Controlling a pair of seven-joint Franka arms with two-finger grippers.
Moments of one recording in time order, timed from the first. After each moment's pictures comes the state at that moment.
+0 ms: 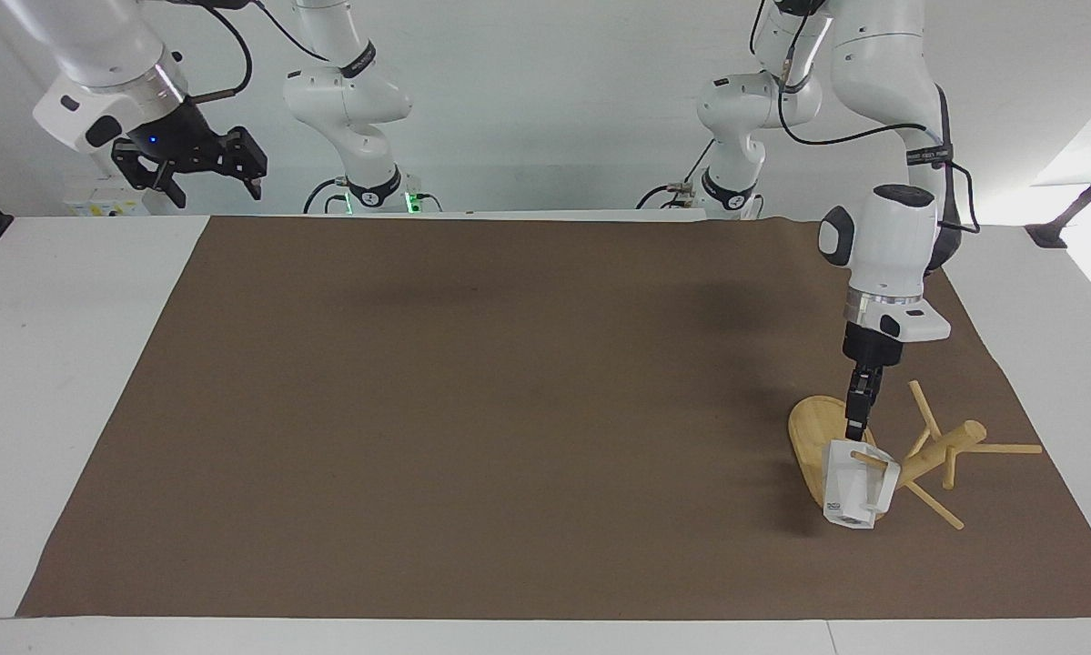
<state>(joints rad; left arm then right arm) 0.00 0.15 -0.09 -2.16 0.10 2.87 -0.99 0.05 -0.05 -0.10 -1.51 -0.04 1.29 -0.19</state>
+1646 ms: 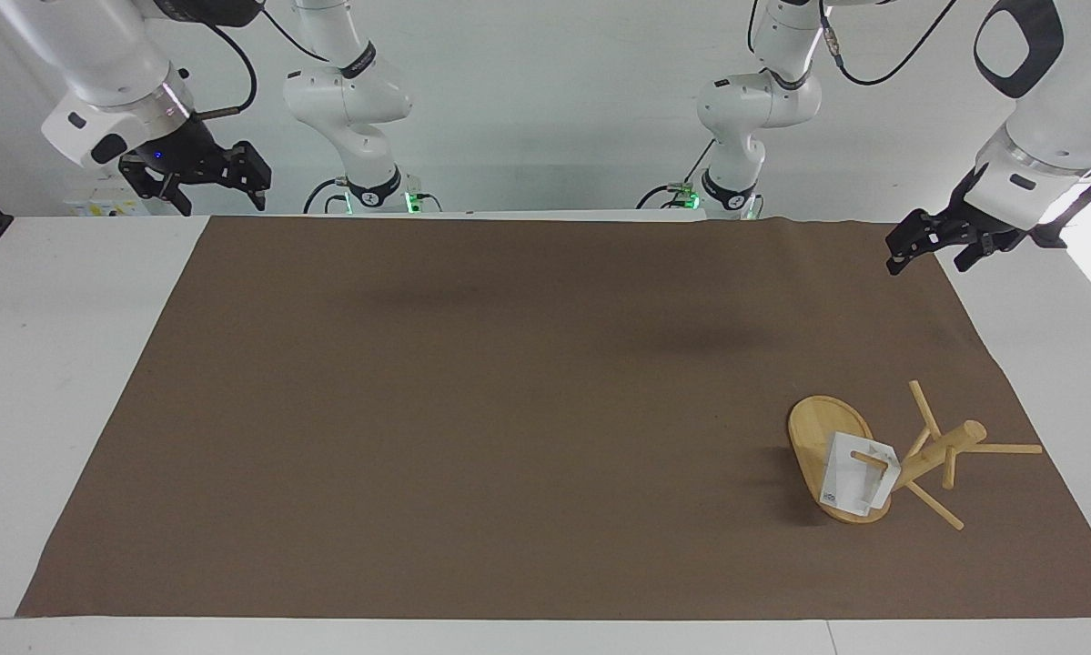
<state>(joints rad) 0.03 0.11 -0.08 -1.39 0.02 1.43 0.04 0.05 -0.03 -0.11 -1.52 -0.04 1.30 -0.17</state>
